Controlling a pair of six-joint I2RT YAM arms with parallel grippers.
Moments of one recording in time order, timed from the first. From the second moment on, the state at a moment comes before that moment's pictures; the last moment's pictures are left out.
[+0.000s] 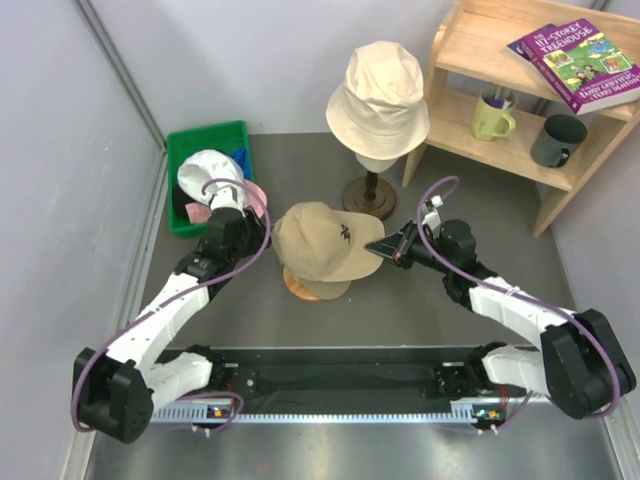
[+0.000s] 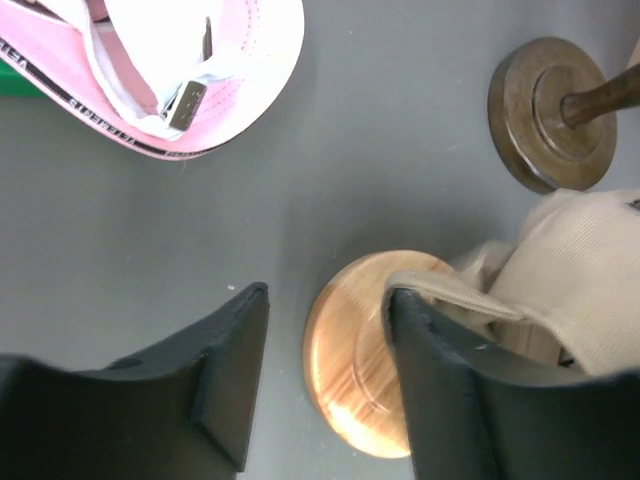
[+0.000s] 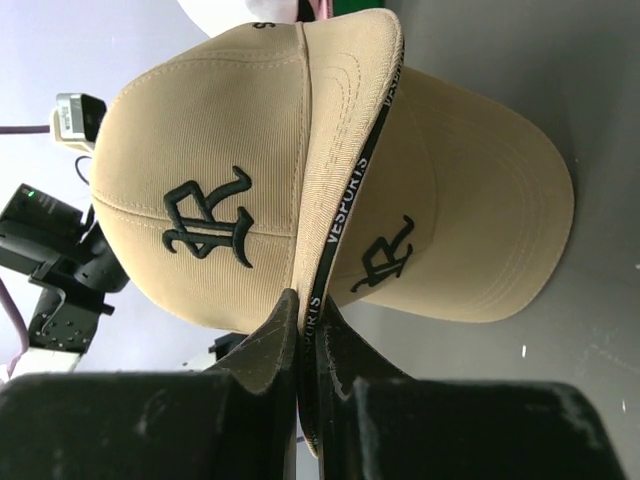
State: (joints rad) left arm -0.36 1.05 0.72 -0.22 -0.17 -0.59; right arm 0.42 1.17 0.46 0.46 -0.51 1.14
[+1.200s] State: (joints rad) left arm -0.36 0.97 0.82 -0.45 -0.24 -0.58; right arm 0.33 1.11 0.55 -0.02 -0.29 0.88
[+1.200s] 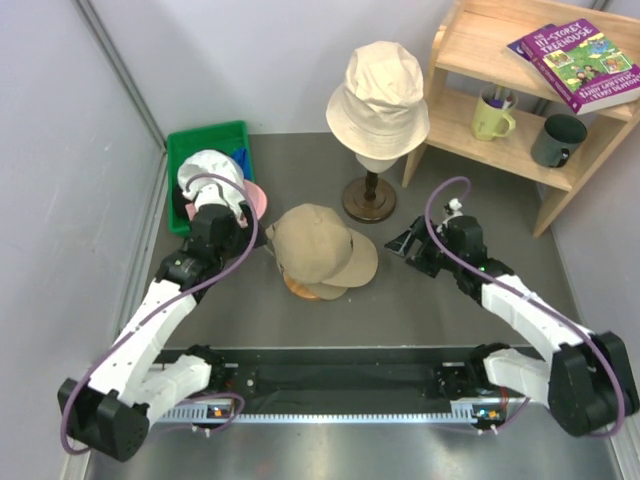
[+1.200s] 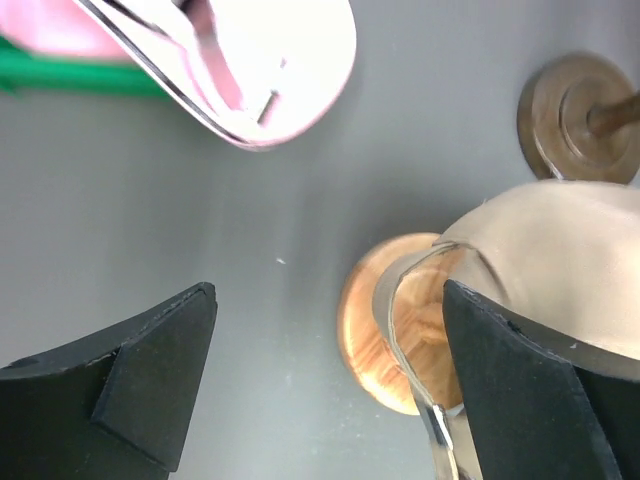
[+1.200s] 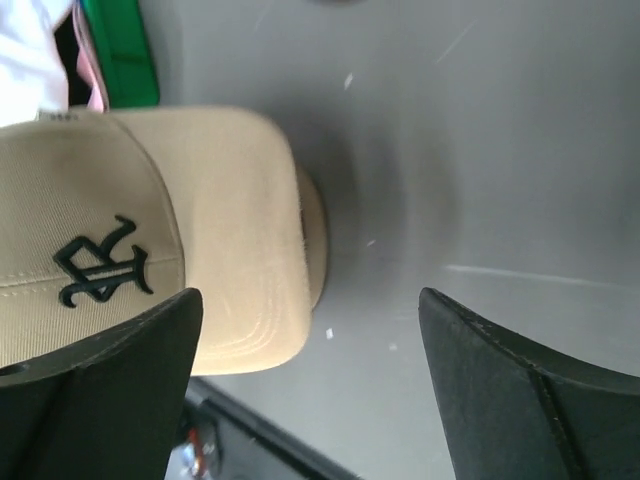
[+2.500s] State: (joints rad) left arm -0.01 1.61 1.44 -0.37 -0.20 -0.35; right arm 0.24 1.25 0.97 -0.17 -0.09 0.63
